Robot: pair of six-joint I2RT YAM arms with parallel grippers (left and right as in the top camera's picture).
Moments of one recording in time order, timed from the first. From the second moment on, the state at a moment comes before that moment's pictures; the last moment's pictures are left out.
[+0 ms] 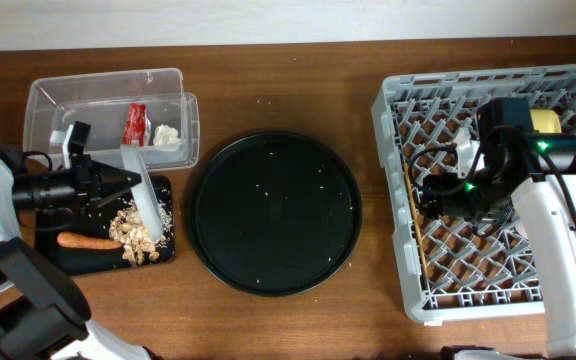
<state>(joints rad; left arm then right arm) 0.55 1.88 1.56 -1.69 1.08 0.66 -0.04 1.45 1.39 -1.40 -0.13 0.04</state>
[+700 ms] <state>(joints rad) -0.27 1.71 1.56 -1.16 0.54 0.07 -0.04 1.45 1.39 -1.41 -0.13 0.04</state>
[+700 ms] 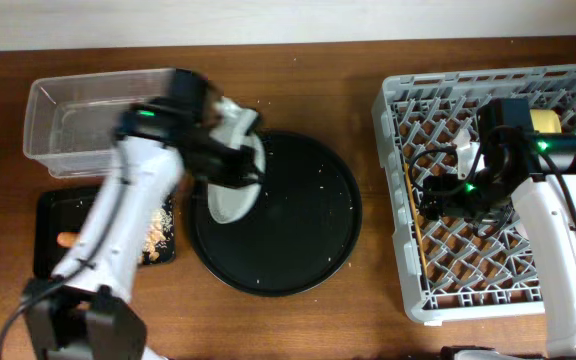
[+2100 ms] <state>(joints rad) 0.20 1.53 1.59 -1.35 0.07 -0.23 0.45 2.05 1.40 -0.86 -0.22 0.47</state>
